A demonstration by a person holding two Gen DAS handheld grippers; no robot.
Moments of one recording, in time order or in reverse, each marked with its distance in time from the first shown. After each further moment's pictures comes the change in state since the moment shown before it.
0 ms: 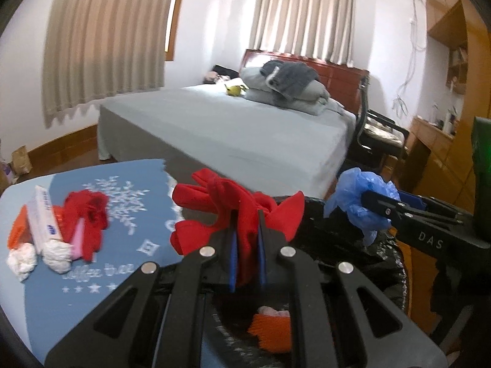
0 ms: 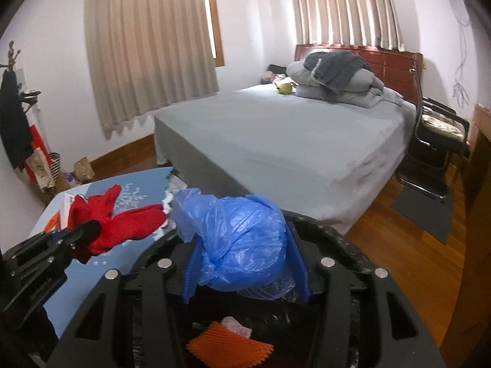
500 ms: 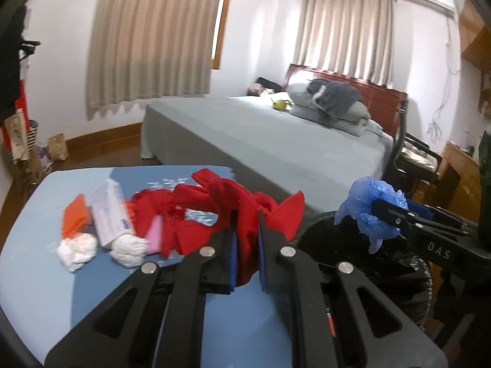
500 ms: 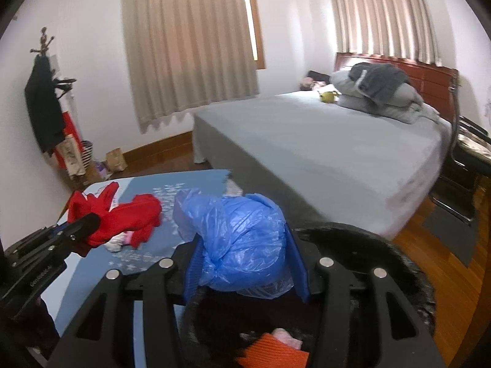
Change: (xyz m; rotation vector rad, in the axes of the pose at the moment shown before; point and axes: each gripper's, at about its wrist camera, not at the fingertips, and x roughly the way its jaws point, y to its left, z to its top) left arm -0.056 0.071 0.006 -0.097 -0.065 0.170; right arm 0.002 0.076 0.009 -0.088 -0.019 0.144
